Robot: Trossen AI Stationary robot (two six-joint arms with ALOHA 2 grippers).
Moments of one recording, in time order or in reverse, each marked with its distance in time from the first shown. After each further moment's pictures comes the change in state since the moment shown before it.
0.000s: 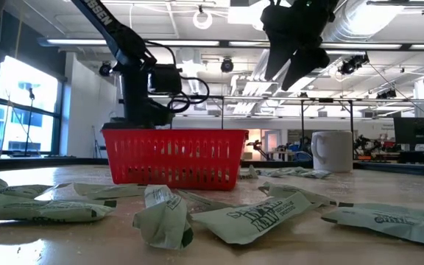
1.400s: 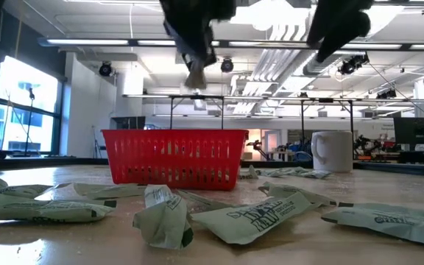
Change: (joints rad) left arm -0.496 0.082 0.563 -0.298 0.550 -0.719; right arm 0.345 -0.104 -0.001 -0.186 0.164 0.185
